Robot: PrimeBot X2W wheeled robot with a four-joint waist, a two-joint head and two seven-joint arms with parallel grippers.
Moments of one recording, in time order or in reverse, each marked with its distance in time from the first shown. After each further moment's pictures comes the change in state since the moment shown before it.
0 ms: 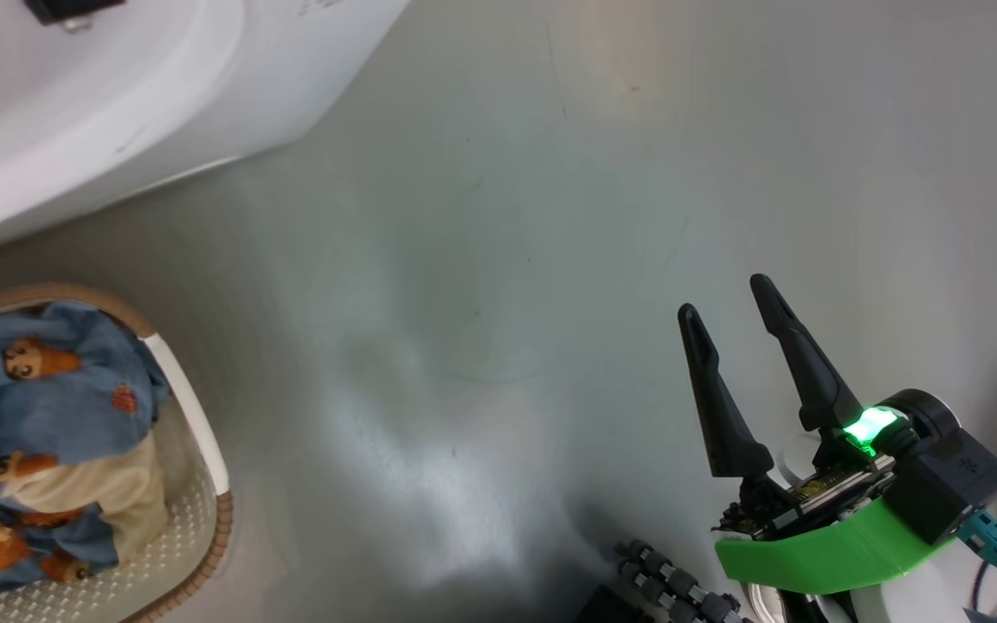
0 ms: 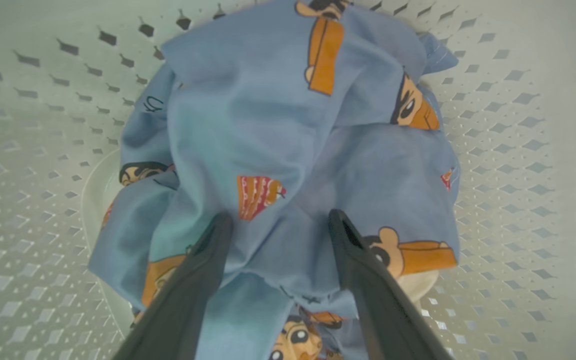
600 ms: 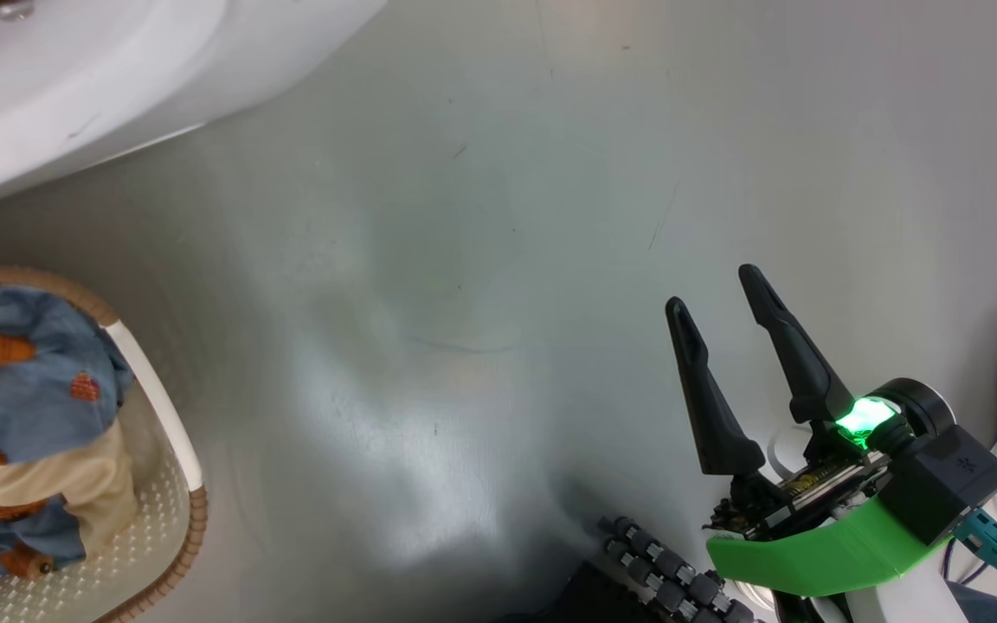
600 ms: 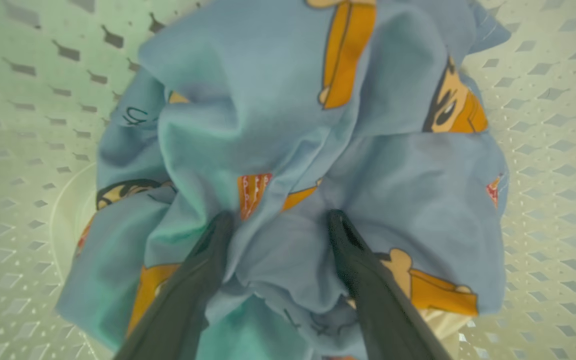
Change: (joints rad) left arm -0.097 0.049 -0.133 0.052 -0.053 0.000 -0.061; right arm -0.015 0.000 0.025 -0.021 0.000 0.000 0.000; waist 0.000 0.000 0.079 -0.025
